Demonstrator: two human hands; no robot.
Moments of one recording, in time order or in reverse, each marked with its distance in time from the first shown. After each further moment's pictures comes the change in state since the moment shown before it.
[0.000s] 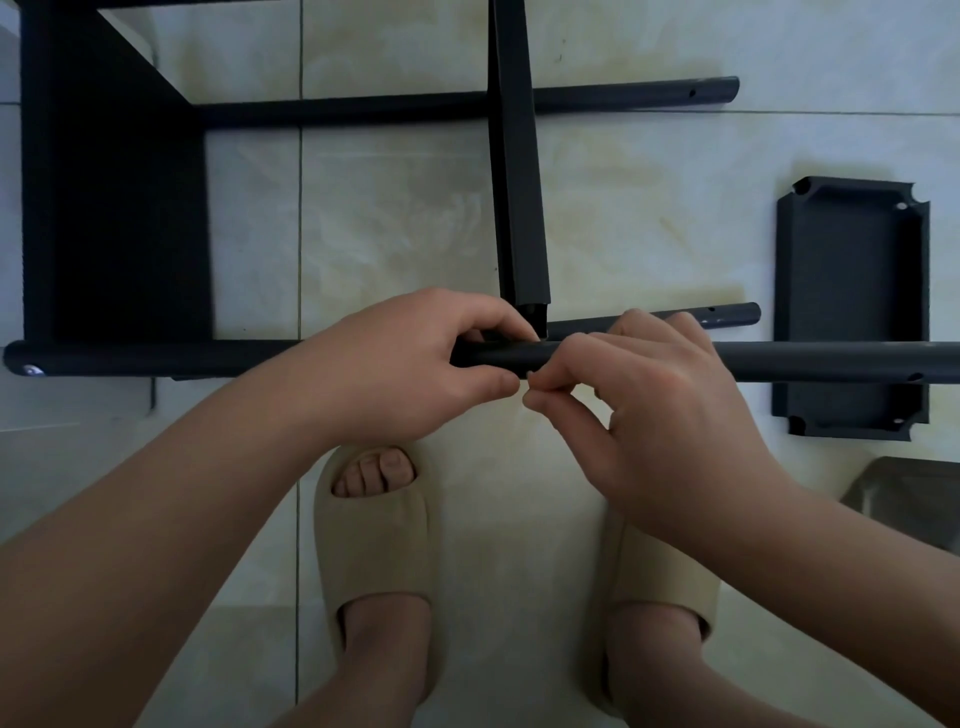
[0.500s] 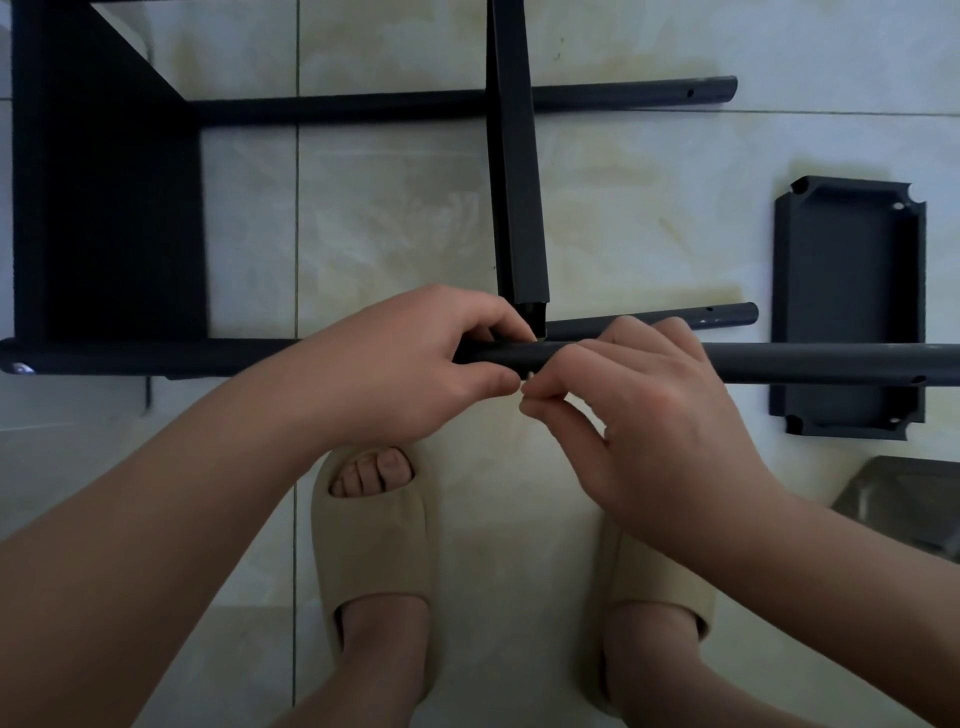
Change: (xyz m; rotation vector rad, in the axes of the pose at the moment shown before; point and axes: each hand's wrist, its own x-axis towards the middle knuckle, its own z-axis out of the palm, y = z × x) left_hand 0.001 0.002 0.002 -0.015 0.001 0.015; right_hand -0.003 -0.001 0.003 -0.042 0.003 -0.061
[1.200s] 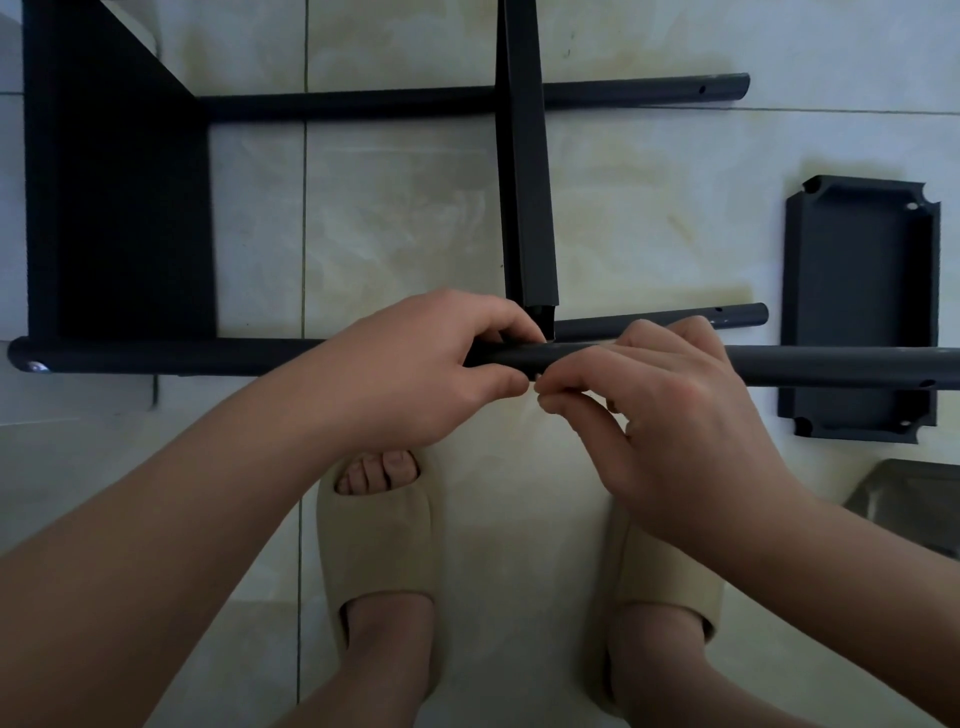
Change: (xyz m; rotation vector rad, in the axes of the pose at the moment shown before) left_hand -0.001 0.000 0.003 0.027 0.027 -0.024; right_hand 0.000 0.002 -0.002 0.038 -0.014 0.021
